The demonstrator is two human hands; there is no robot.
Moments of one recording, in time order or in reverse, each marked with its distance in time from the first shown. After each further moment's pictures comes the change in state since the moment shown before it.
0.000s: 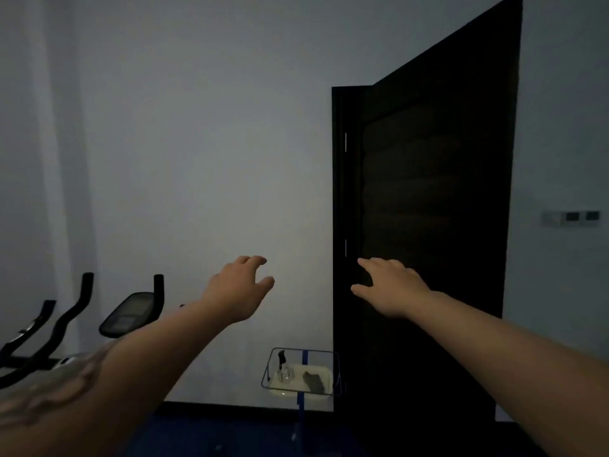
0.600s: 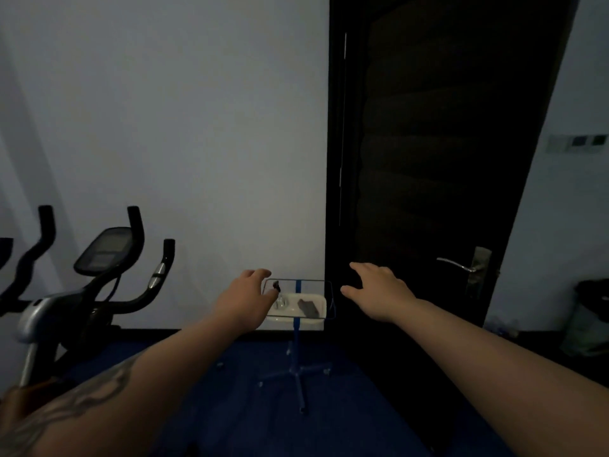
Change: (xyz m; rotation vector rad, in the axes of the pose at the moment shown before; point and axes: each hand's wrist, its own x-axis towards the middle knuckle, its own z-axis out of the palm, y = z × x) left_hand -0.014 -0.084 0.150 -0.131 -0.296 -0.103; right_hand 0.000 -0.019 0.153 0.143 -0.221 0.149
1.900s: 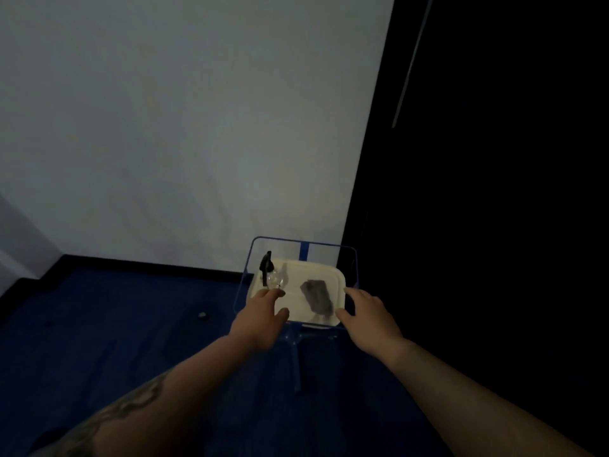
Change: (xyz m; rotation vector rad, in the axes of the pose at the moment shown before) left_hand 0.429 -0.162 0.291 -0.156 -0.390 -0.245; right_hand 0.463 0.110 0.278 0.246 -0.337 0.153
